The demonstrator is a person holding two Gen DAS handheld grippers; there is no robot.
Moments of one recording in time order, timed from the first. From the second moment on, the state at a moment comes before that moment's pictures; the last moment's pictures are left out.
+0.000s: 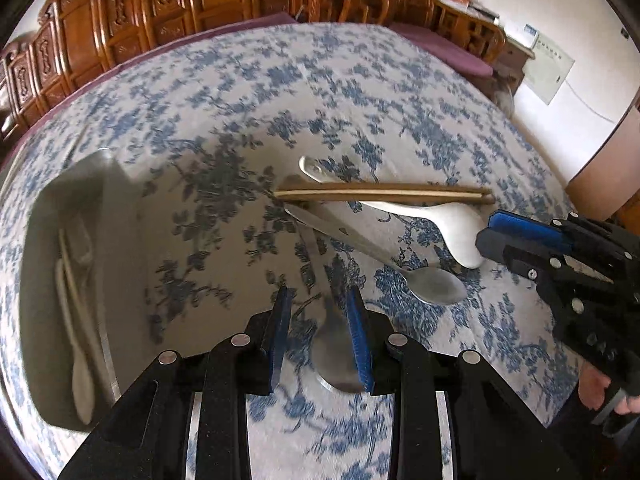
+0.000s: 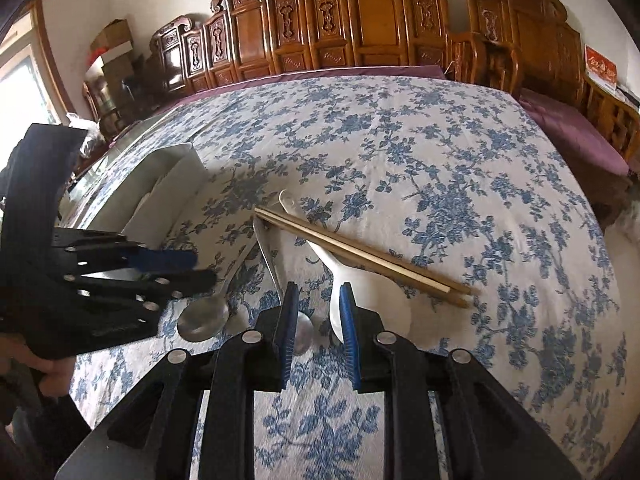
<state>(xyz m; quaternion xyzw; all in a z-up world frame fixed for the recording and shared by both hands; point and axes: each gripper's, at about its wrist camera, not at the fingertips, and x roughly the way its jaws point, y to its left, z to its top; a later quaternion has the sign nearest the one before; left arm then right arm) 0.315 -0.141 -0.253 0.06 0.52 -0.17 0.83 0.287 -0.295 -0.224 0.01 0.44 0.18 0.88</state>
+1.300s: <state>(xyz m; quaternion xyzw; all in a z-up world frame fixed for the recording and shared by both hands) 0.303 -0.103 -0.244 0.05 0.51 -0.13 0.85 0.323 -0.232 -0.259 -0.09 0.49 0.23 0.83</state>
